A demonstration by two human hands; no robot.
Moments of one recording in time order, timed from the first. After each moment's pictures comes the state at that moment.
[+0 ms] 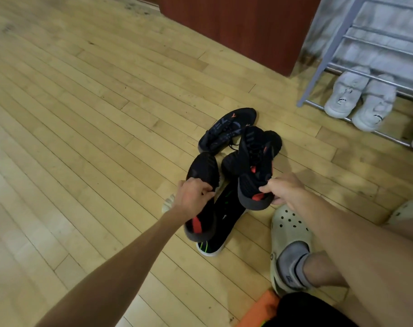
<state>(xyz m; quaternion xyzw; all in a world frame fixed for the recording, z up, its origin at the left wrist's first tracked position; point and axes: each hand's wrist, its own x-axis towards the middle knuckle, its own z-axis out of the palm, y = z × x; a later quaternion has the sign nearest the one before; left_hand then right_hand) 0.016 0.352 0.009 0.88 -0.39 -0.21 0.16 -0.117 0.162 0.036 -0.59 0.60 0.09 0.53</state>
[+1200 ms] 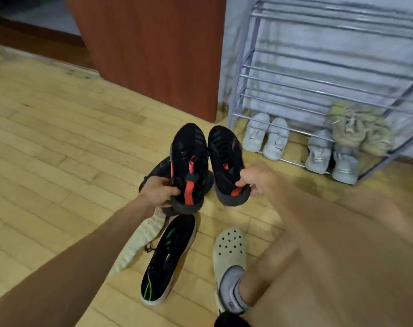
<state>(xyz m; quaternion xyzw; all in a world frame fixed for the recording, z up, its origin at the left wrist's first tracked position) -0.006 0.229 0.116 0.80 -0.17 -0.41 0.41 -0.172 0.067 0.163 -0.63 0.58 0.05 0.51</state>
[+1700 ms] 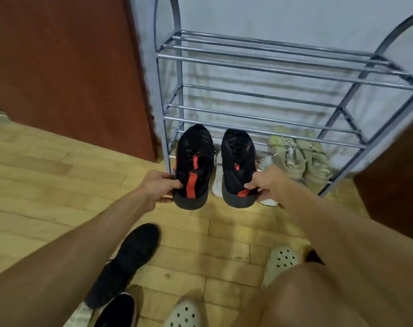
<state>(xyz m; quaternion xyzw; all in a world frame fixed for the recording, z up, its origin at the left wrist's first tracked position) -0.030 -0.024 0.144 0.75 -0.26 -0.46 0.41 -0.250 -0.146 0.166 -0.54 0.67 -0.10 0.49</state>
